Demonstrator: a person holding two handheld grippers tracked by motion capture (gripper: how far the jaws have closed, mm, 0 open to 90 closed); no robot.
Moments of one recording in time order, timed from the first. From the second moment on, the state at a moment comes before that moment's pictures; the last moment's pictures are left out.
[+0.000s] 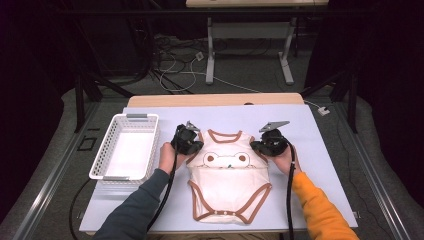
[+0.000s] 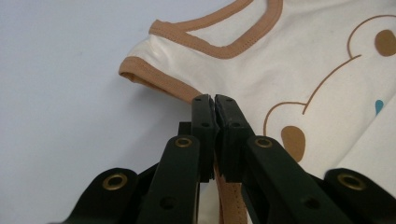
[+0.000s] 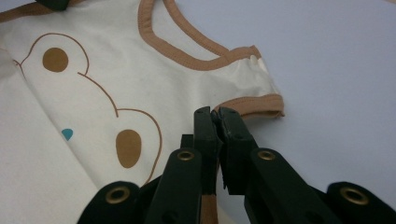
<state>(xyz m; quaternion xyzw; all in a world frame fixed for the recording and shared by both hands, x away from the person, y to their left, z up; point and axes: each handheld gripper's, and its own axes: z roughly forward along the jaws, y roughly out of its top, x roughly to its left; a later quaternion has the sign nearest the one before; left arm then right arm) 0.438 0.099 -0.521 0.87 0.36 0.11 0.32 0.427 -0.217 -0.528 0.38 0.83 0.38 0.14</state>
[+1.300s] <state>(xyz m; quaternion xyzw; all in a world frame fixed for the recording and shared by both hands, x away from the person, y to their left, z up) 0.383 0.112 -0.498 0.87 0.31 0.15 0.35 0.380 -0.222 -0.495 0.33 0.84 0.40 0.18</state>
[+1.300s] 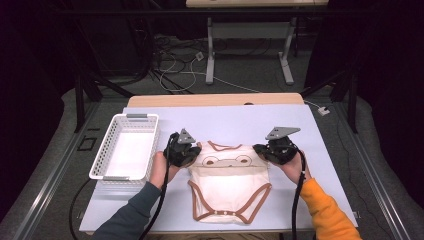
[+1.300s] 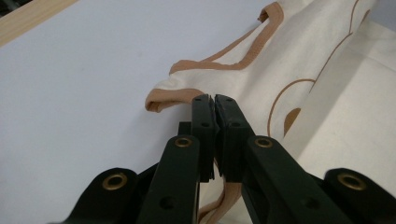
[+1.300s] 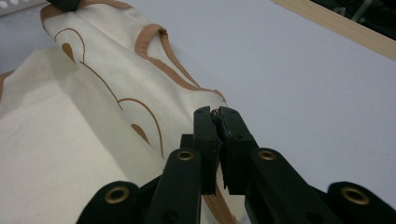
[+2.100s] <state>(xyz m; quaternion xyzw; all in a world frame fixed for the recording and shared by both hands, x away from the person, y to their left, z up) 0.347 0.108 -0.527 0.91 0.27 0.08 0.29 0.330 -0.218 -0.535 0.31 0.89 0.32 0.12</state>
